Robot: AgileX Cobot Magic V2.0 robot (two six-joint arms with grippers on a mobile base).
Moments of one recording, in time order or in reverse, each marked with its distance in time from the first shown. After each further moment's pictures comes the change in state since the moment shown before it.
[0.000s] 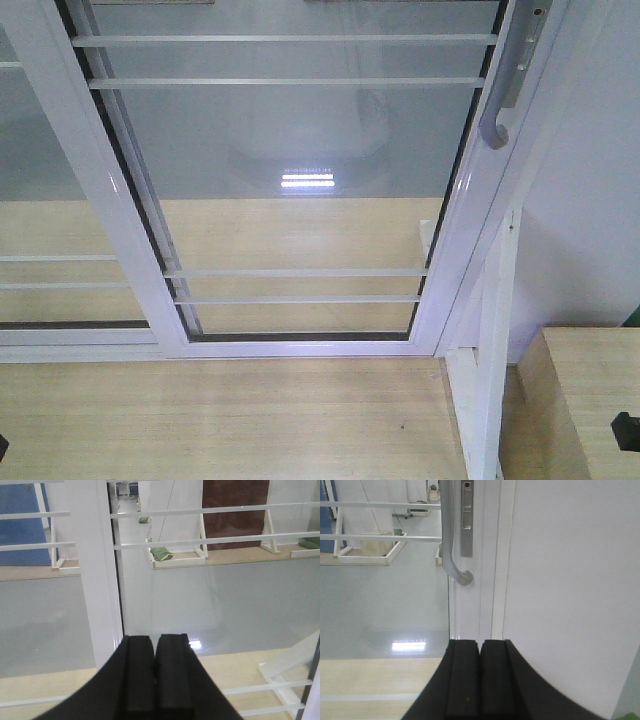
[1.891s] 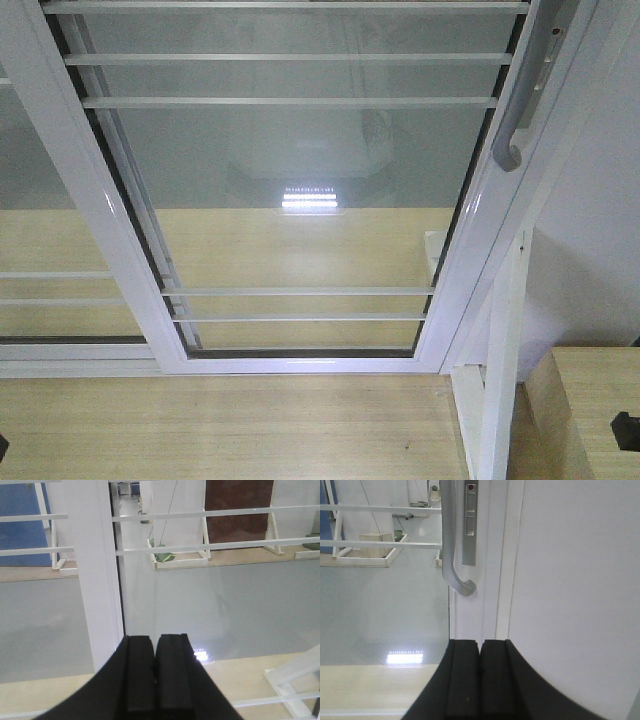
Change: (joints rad) left arm 0.000 0.000 0.001 0.000 0.000 0.000; right arm 0.000 0.000 0.003 -0.005 -0.007 0.000
